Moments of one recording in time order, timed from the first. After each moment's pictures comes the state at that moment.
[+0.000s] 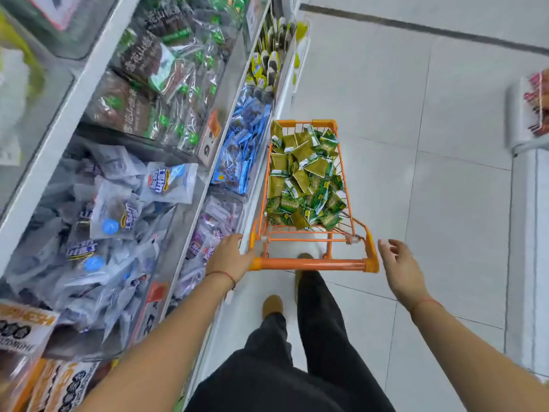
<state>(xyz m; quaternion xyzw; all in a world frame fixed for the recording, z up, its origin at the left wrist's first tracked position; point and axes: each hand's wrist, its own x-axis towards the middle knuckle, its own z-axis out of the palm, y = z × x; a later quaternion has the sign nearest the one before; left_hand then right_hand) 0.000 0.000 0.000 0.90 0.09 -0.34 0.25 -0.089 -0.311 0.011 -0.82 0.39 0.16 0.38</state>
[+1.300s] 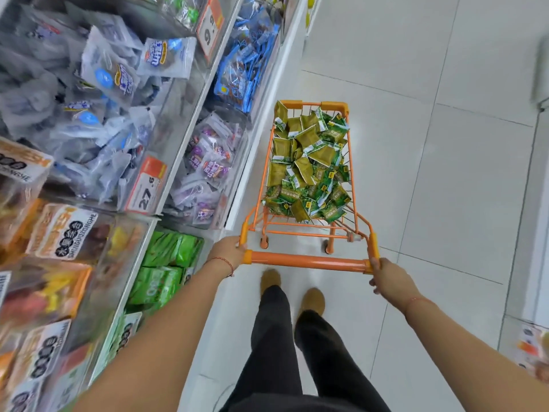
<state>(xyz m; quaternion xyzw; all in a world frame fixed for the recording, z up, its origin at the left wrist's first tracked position) -0.194 0.031 -0.050 0.88 0.15 -0.40 0.23 -0.285 -0.281 -0.044 -0.83 0.31 0.40 0.21</state>
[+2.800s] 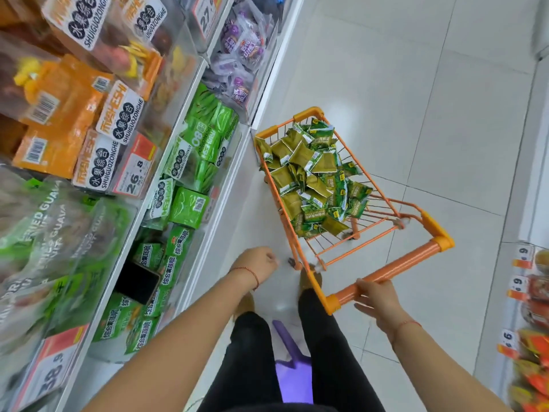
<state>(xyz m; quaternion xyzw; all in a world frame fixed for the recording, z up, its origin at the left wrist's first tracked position) -0.534 0.123 -0.044 0.84 0.06 -0.48 0.24 -0.622 -0.110 -0.039 -0.57 0.59 0.25 0.52</state>
